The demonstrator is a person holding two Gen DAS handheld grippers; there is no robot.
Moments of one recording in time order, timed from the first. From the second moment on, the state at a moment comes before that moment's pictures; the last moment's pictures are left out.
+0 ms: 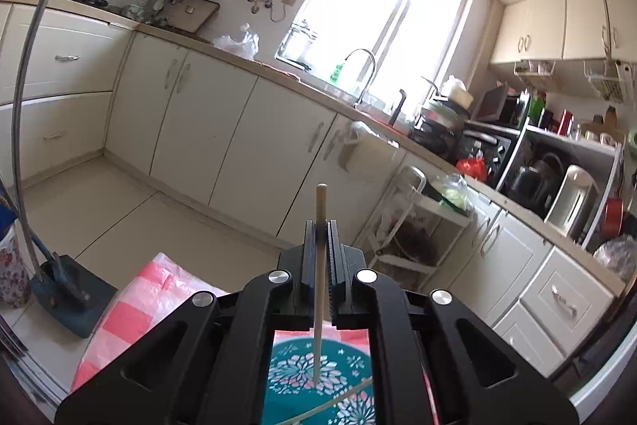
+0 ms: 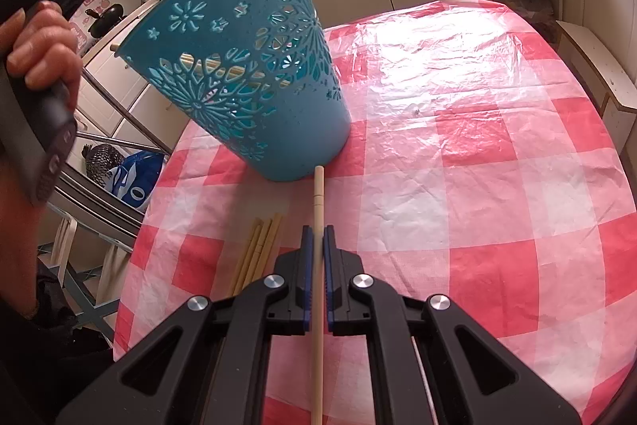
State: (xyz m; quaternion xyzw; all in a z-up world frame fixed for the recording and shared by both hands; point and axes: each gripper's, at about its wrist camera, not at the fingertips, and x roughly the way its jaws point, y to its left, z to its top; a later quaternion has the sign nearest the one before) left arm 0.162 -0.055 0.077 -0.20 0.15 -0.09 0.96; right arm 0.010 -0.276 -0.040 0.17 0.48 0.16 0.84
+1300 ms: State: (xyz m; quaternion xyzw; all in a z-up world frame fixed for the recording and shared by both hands) left arm 0.087 0.034 0.038 -0.20 0.29 0.04 0.93; right arm 0.100 -0.246 0.140 0.23 0.15 0.12 0.95
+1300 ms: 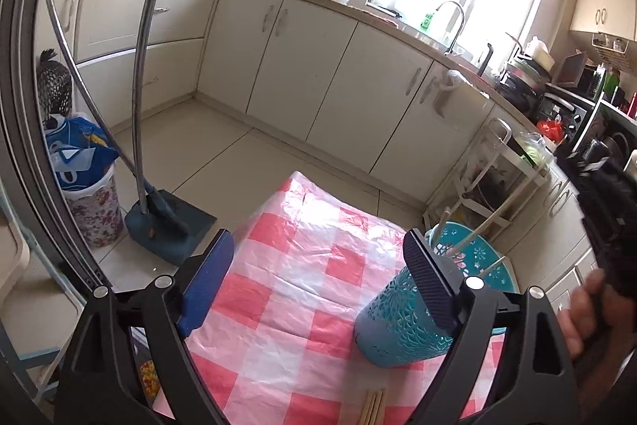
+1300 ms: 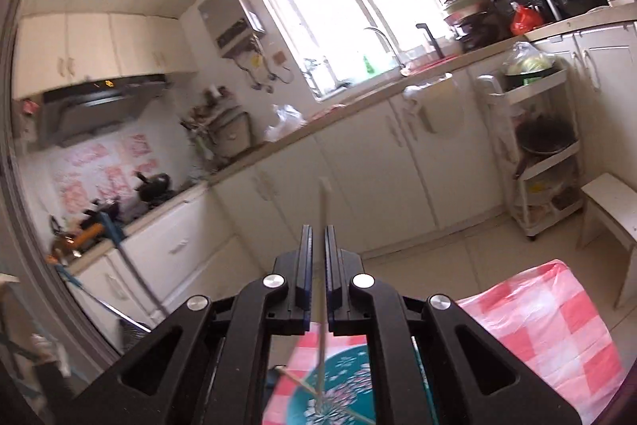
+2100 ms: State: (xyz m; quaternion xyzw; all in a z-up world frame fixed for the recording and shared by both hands) left arm 0.066 0.030 0.015 -0.14 0.36 0.03 0.92; right arm -0.024 -0.207 -0.038 0.13 0.46 0.15 0.86
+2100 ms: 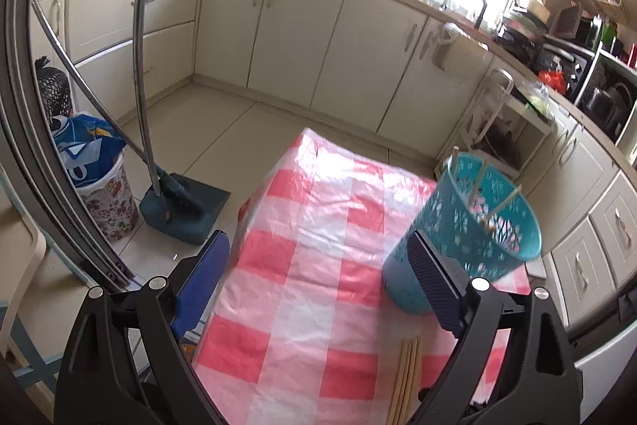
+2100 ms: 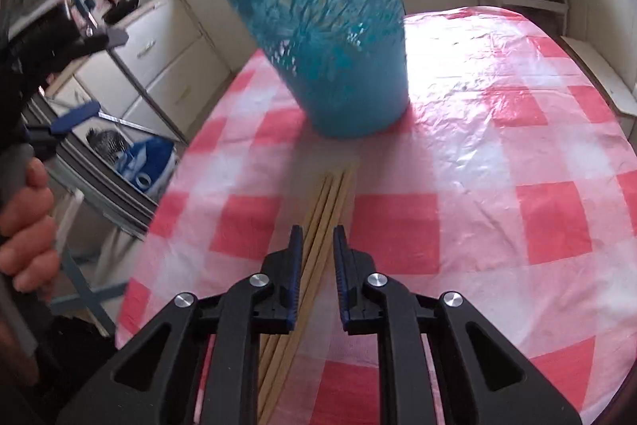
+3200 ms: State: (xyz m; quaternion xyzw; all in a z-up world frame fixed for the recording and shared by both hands) left arm 0.069 -0.059 -0.094 0.05 0.53 -0.08 0.84; right arm -0.012 -0.212 -0.056 0.04 0.48 0.11 0.87
